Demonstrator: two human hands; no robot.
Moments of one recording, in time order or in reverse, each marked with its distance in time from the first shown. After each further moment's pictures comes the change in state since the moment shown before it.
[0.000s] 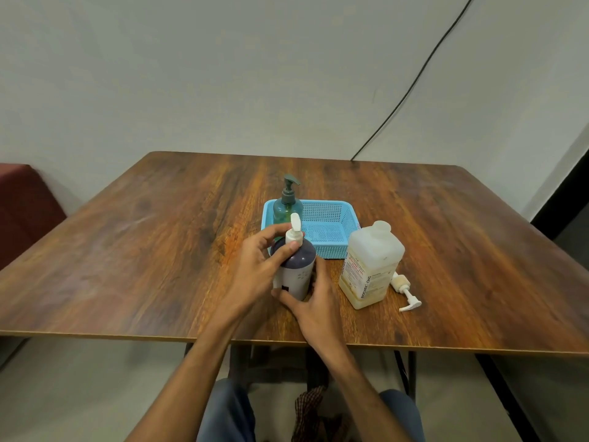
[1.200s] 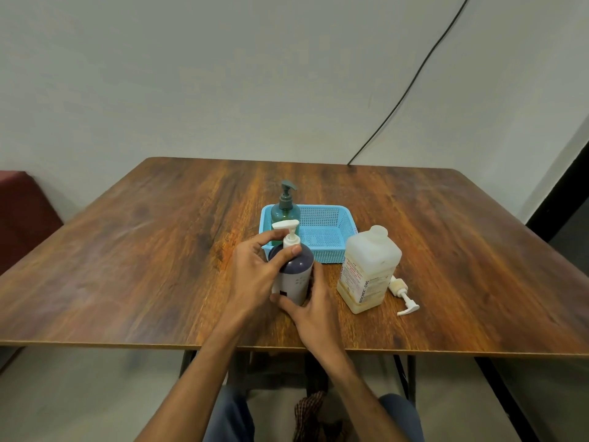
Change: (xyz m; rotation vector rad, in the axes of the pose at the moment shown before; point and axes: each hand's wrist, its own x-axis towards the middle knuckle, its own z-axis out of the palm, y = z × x) left_hand -0.001 0.006 0.008 -0.019 0.167 0.039; right_hand 0.001 0.001 0.002 -0.010 -0.002 0.011
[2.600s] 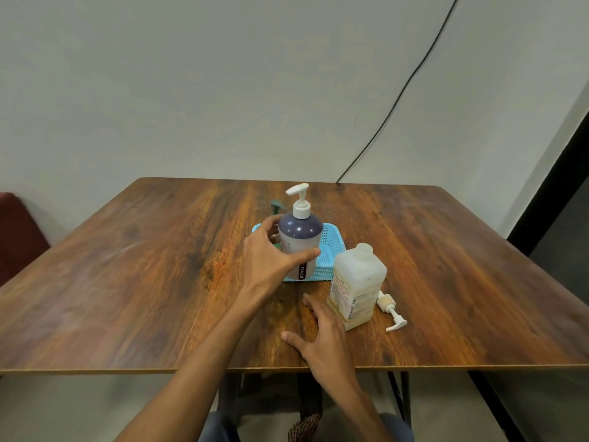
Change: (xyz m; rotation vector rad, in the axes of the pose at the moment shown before) left_hand 0.044 0.001 0.027 0.241 -0.015 0.077; right_hand -0.016 0.003 -0.036 -0.285 -0.087 0.106
